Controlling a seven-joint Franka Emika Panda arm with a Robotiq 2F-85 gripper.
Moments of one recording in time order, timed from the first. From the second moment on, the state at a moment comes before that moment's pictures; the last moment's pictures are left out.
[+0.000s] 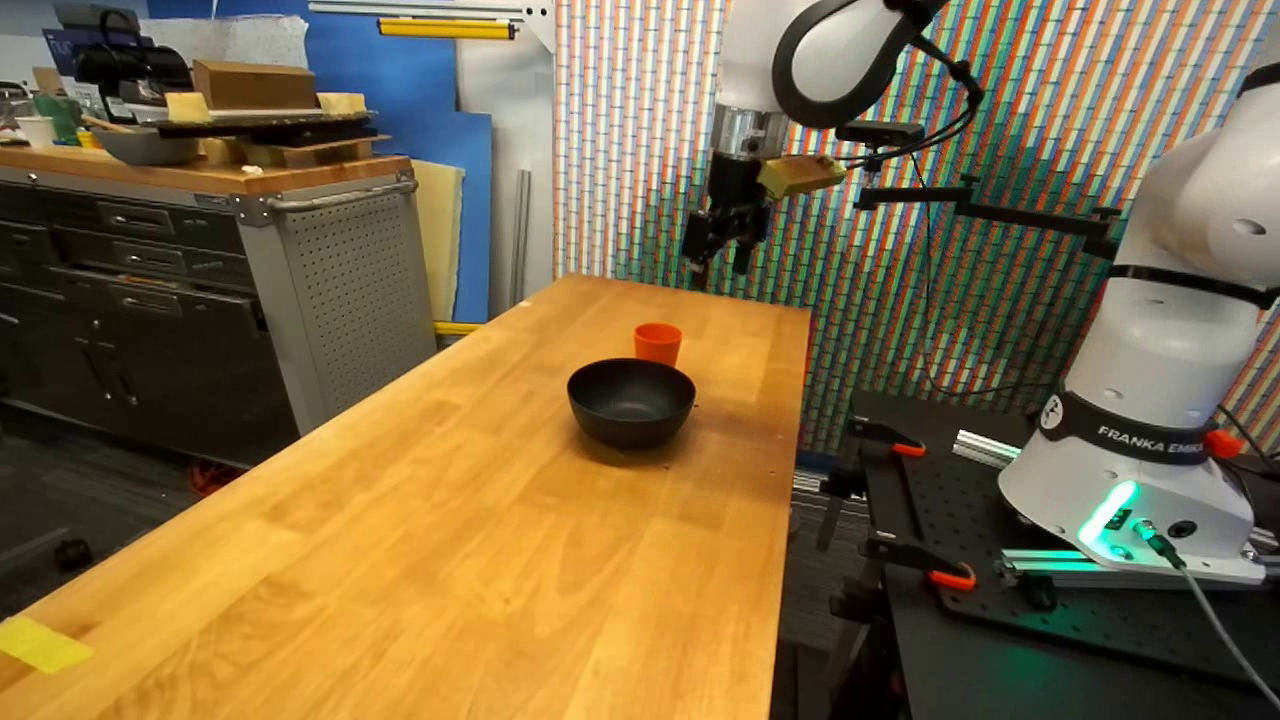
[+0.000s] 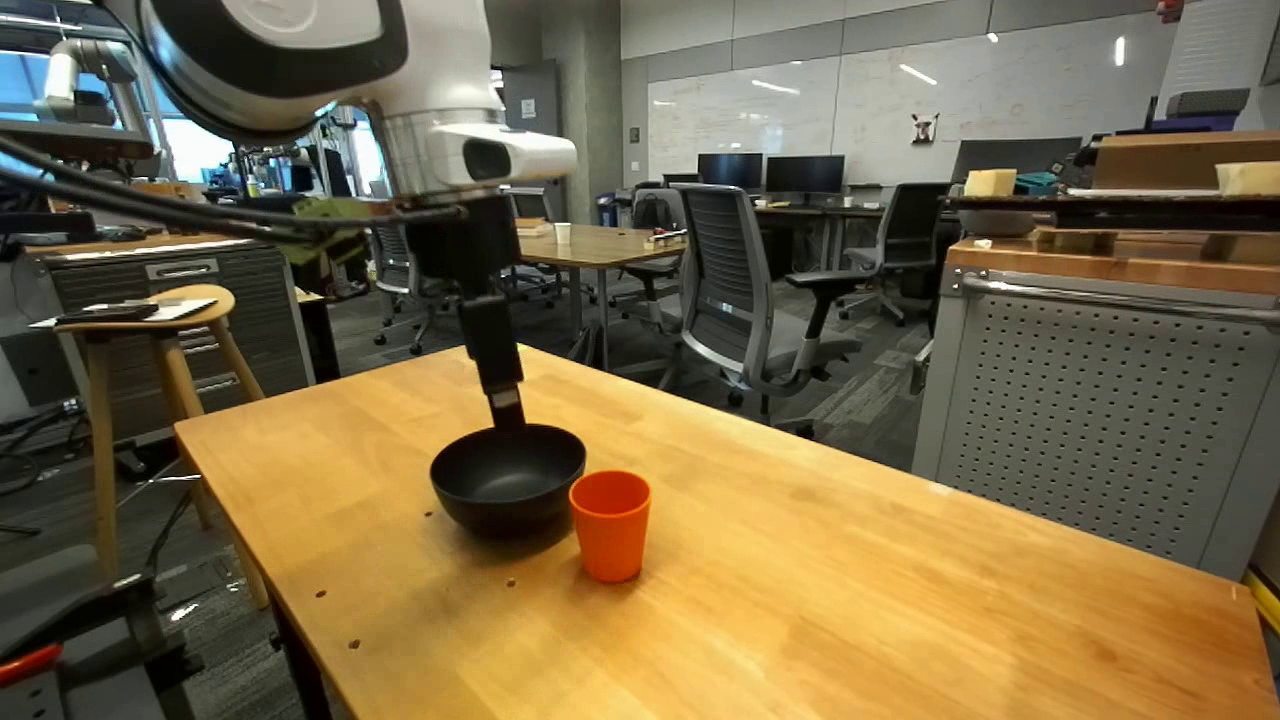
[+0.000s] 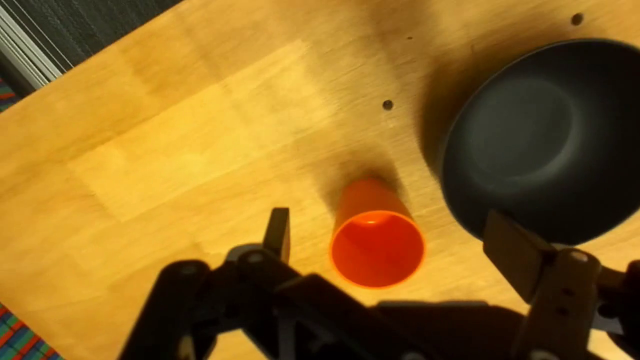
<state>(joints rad) -0.23 -0.15 -0.01 -2.58 -0.15 2.52 0.35</state>
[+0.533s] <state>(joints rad) -0.20 0.18 -0.09 -2.40 -0.18 2.63 0.42</state>
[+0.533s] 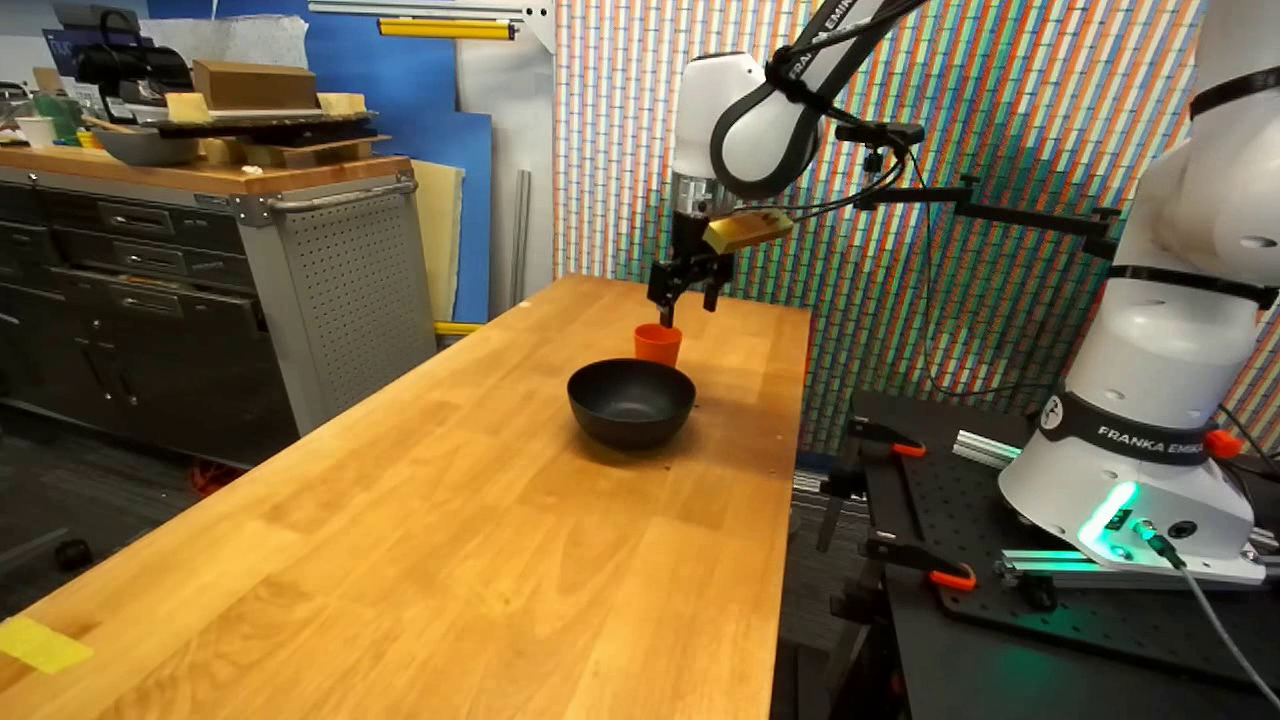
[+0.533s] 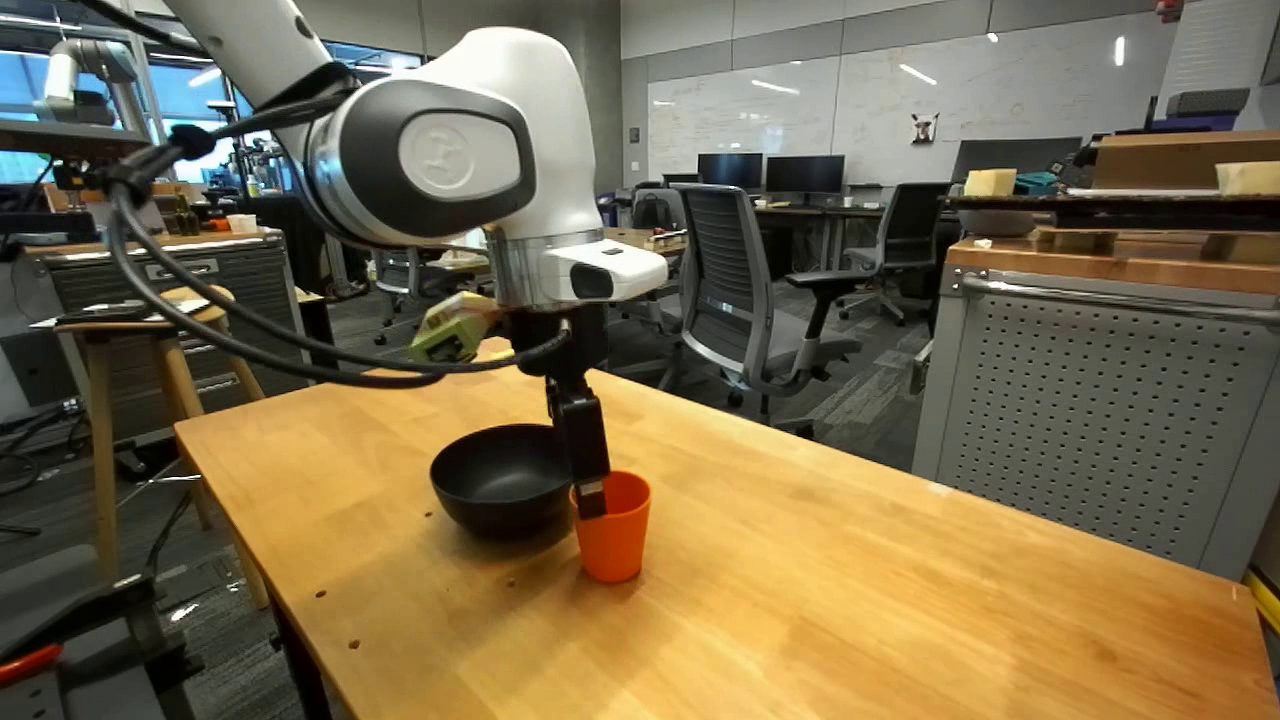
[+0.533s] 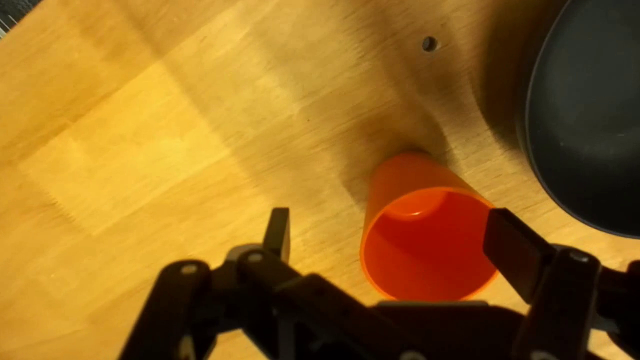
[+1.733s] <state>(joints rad) -0.13 0.38 -0.17 -2.22 -0.05 2.65 0.42</state>
